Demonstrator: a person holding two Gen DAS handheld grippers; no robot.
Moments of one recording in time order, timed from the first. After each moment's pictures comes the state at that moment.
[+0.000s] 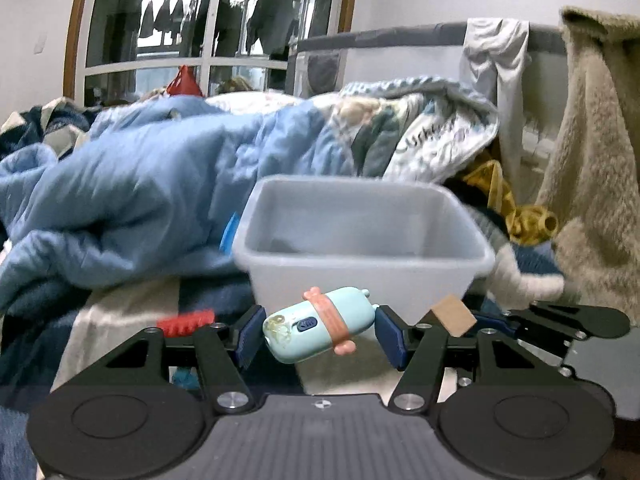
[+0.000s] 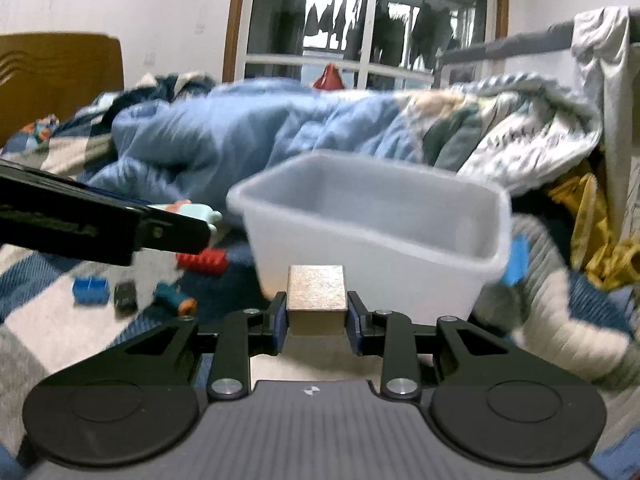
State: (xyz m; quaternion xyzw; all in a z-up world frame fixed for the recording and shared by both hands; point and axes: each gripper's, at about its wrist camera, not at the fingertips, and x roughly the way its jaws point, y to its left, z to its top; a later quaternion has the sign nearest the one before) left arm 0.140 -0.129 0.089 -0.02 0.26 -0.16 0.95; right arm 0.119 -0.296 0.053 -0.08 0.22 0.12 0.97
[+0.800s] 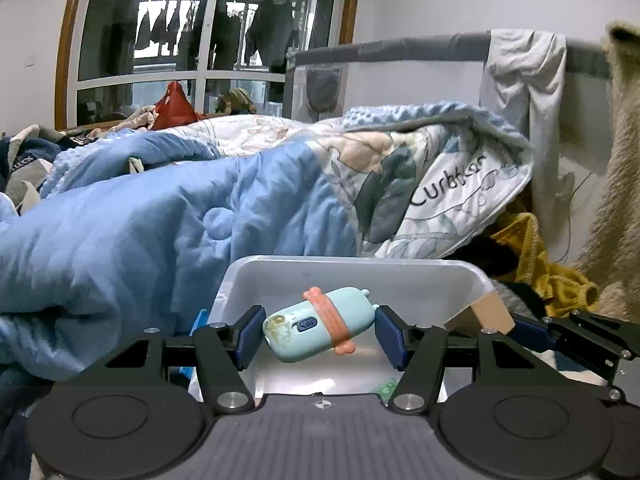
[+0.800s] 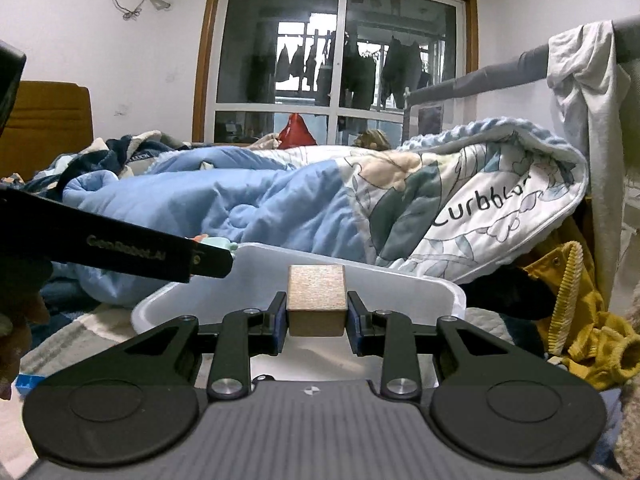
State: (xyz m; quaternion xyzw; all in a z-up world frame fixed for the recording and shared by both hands) left arm 0.260 -0.177 0.109 -0.02 0.25 -0.15 0.96; right arm 0.207 -0.340 0.090 -0.06 0.16 0.09 0.98
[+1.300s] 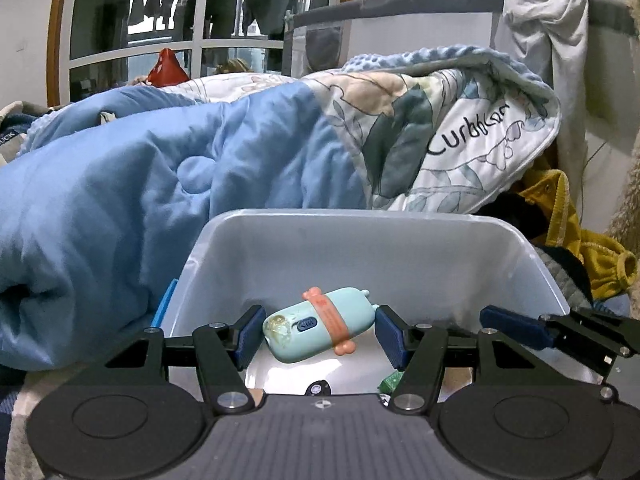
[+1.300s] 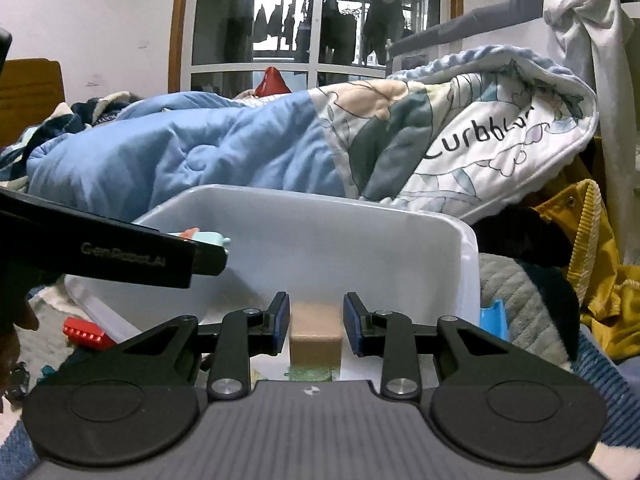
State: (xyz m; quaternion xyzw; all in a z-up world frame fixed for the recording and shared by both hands) left arm 0.294 -0.196 0.067 0.00 0.29 -0.15 0.94; right arm 0.247 -0.349 0.048 -0.05 0.22 0.06 0.97
